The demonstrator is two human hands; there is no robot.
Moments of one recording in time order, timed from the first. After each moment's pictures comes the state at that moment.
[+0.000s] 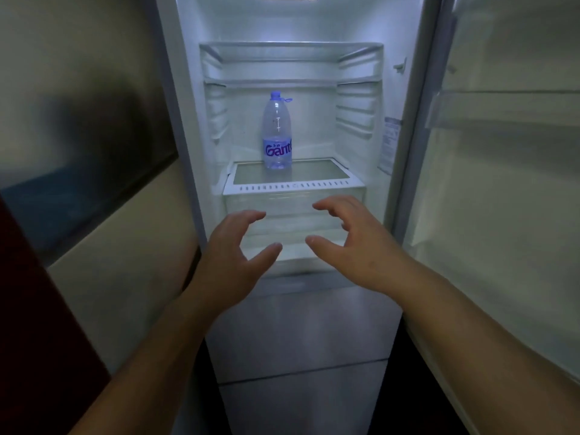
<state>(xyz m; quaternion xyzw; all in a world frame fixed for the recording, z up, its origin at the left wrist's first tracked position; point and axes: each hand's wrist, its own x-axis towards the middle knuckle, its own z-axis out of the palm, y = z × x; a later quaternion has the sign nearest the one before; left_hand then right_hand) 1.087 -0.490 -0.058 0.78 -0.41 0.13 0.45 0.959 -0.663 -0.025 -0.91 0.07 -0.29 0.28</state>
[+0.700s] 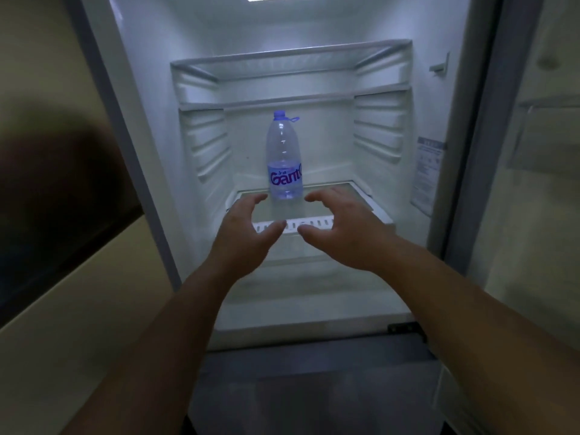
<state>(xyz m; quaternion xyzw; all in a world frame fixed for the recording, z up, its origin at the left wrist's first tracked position) 1.232 -0.634 -0.016 0.81 -0.36 0.16 0.43 1.112 -0.785 0.006 -0.92 0.04 -0.30 0.24</state>
